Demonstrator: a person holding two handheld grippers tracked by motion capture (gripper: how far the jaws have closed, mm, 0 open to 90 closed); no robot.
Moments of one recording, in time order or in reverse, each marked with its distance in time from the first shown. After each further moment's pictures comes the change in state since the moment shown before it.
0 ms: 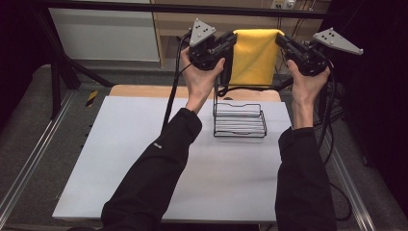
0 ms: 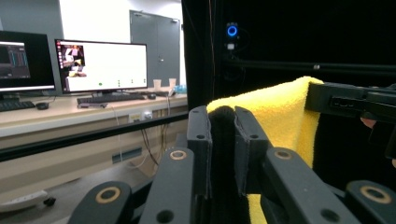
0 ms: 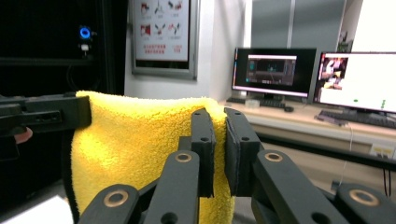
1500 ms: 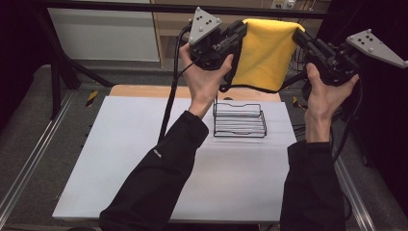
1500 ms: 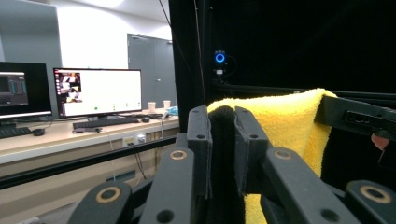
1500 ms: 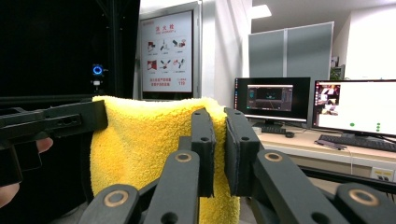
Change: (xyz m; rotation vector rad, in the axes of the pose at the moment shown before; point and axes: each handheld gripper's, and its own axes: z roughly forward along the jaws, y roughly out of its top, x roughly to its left) left arm -0.045 0.057 -0.035 -0.089 -0.014 0.005; right arm 0.033 0.044 -0.063 -0.127 -0.005 0.031
